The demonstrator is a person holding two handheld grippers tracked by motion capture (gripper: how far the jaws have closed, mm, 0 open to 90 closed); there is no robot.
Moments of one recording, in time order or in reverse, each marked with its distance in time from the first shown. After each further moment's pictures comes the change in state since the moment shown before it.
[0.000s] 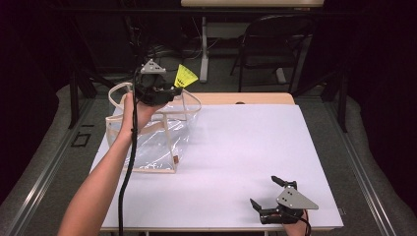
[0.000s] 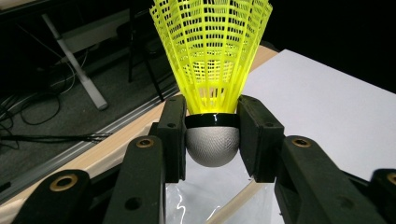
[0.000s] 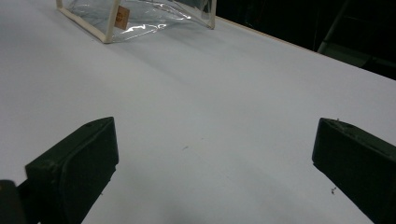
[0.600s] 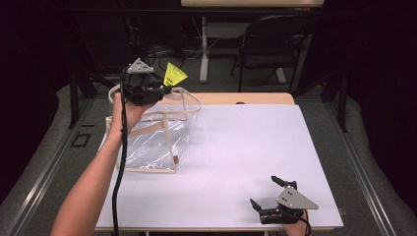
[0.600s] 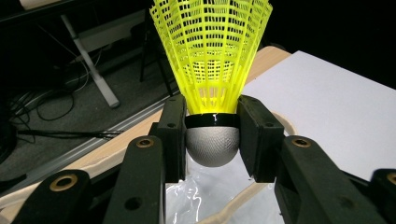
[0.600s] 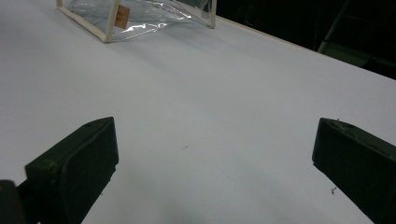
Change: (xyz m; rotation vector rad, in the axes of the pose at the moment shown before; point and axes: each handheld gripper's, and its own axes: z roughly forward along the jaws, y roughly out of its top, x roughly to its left) left arm 0.015 -0.008 -0.018 -0.018 0.039 -0.021; right arm 0.000 0.000 0.000 0.000 0.000 0.000
